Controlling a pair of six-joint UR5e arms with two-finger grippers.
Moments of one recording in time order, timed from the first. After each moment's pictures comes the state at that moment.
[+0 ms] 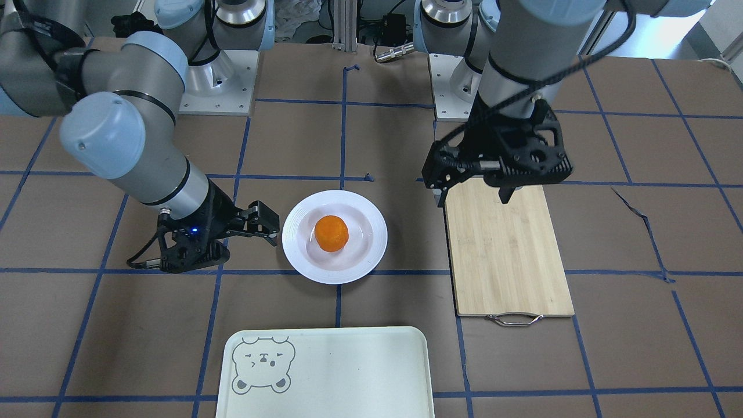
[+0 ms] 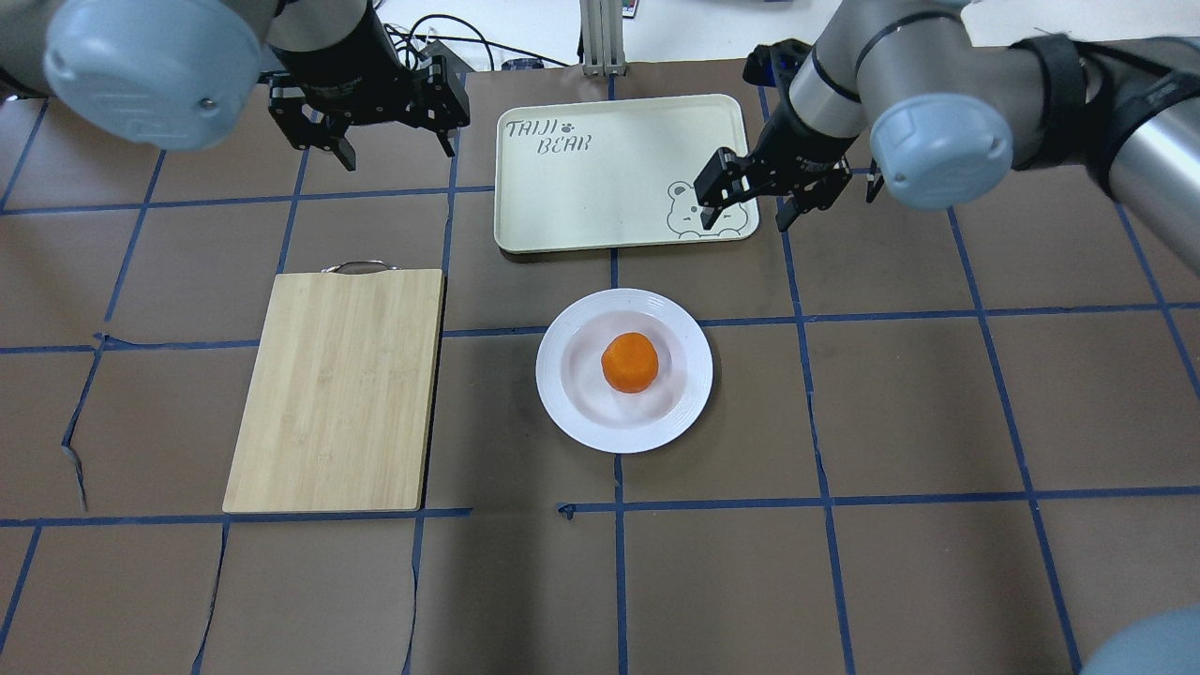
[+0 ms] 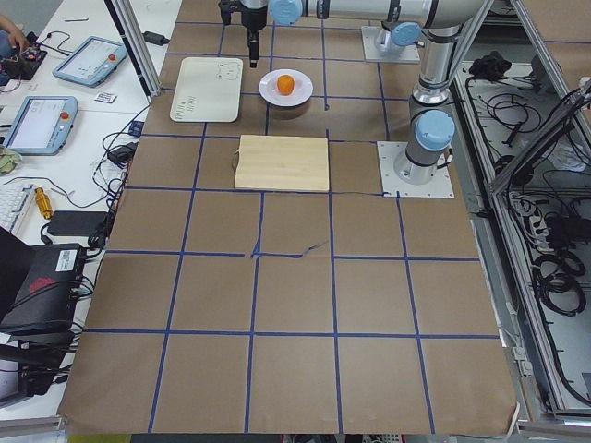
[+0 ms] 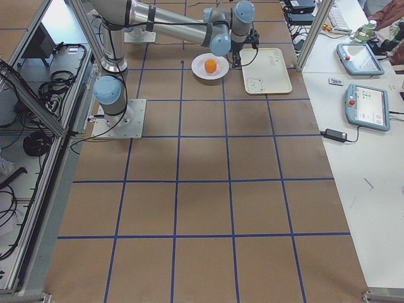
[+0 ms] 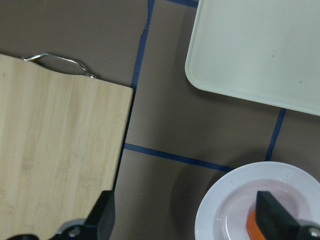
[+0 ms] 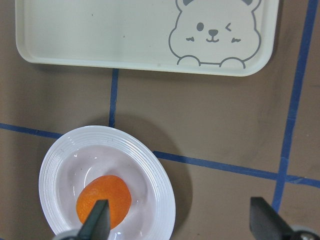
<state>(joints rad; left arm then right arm) -1.68 -1.71 -1.41 -1.45 1.59 -0.21 1.60 -1.29 1.70 -1.99 -1.25 -0.08</state>
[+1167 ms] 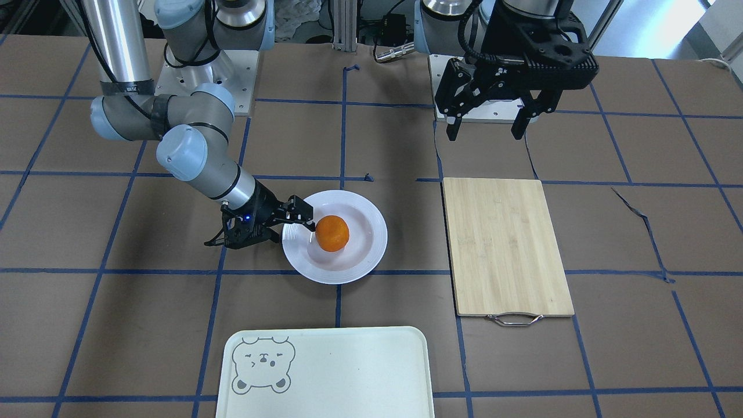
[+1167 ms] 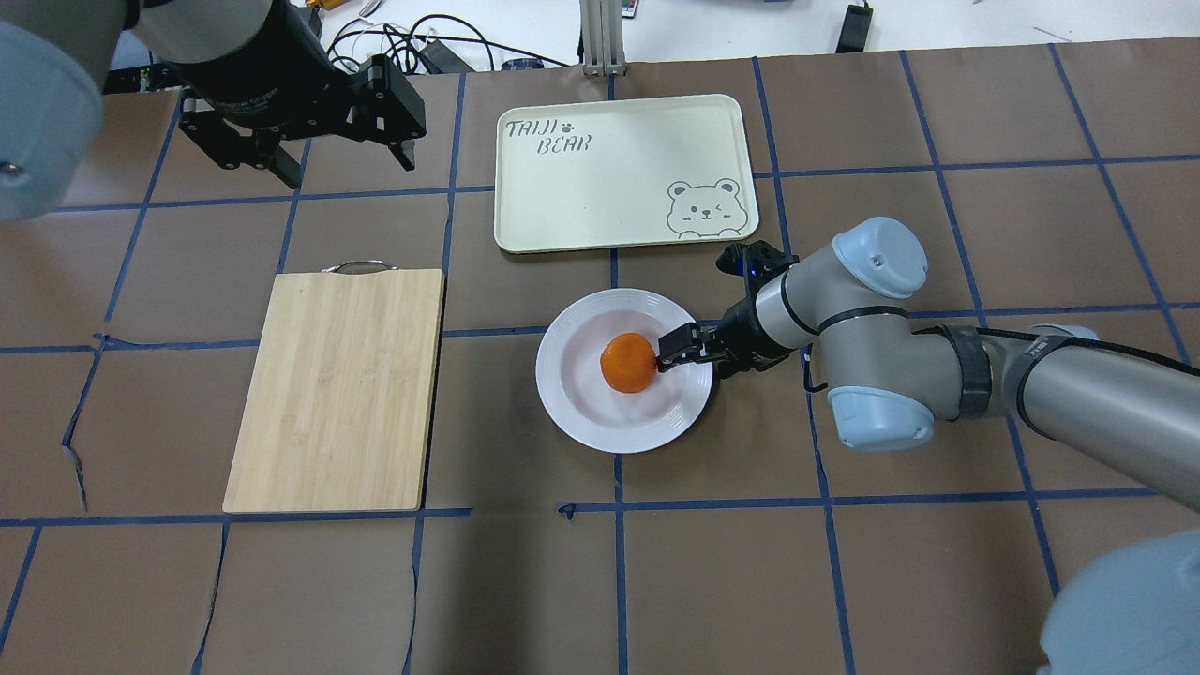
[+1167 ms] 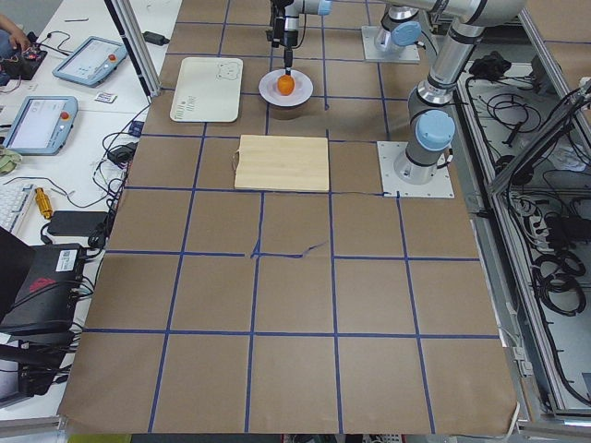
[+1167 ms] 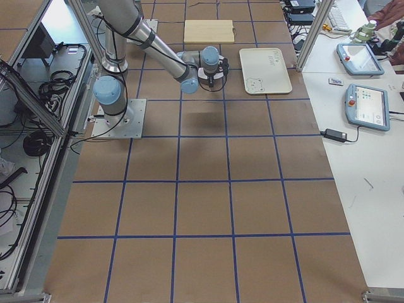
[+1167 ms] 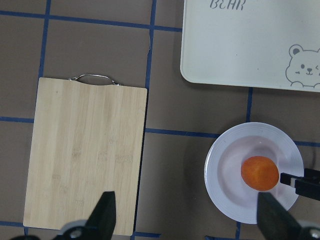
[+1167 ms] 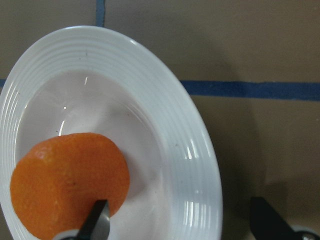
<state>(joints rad) -1.66 -1.55 -1.48 -1.53 1.57 -0.20 1.60 -1.24 2.17 -2.57 -1.06 0.01</state>
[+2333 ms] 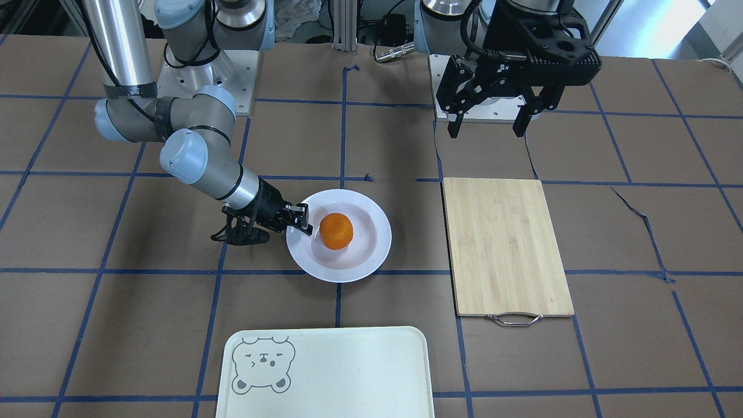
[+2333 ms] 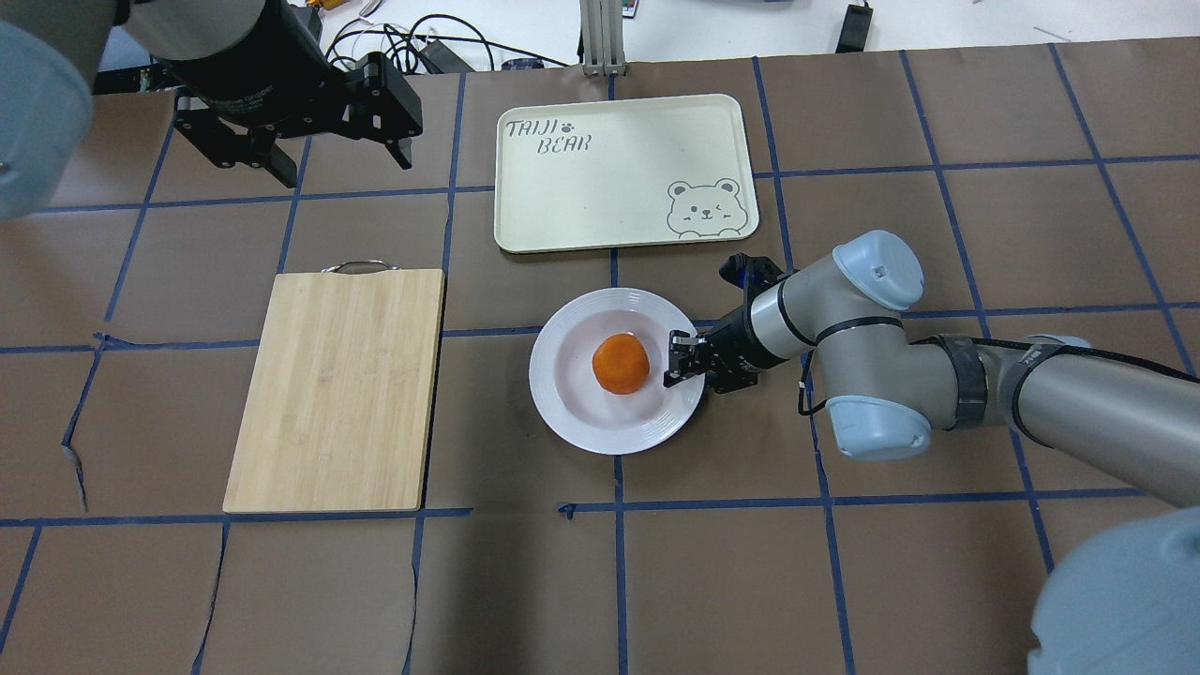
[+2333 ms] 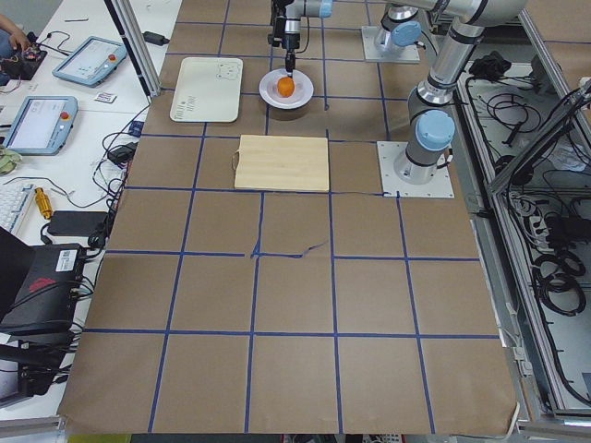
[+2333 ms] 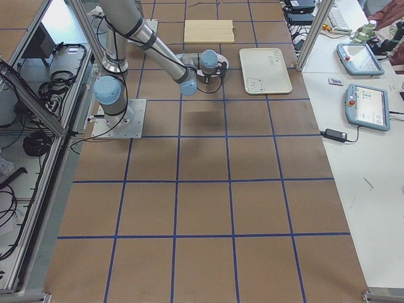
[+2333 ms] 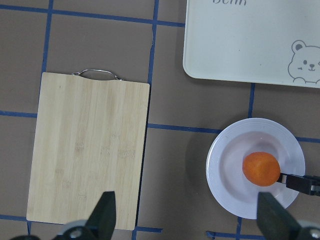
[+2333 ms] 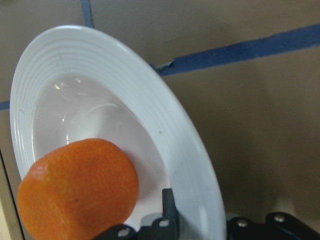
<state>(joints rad) -1.66 -1.54 -1.48 -1.53 1.57 -0.20 1.60 -1.22 2.19 -2.58 -0.98 0.20</state>
